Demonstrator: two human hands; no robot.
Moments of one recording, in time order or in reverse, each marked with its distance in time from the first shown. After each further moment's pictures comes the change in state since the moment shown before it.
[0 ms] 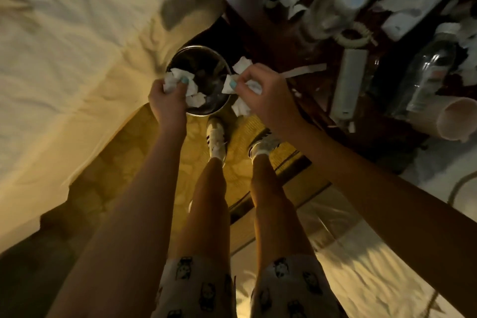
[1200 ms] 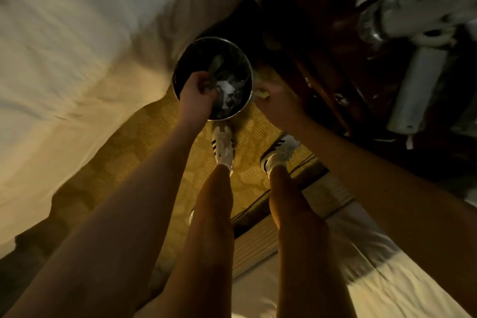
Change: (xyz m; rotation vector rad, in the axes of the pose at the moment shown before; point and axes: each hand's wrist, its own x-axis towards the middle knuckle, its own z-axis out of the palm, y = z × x) left_hand 0.090 -0.077 0.010 0.288 -0.390 0.062; right_hand 0.046 0.111 0.096 -0.267 -0.241 0.319
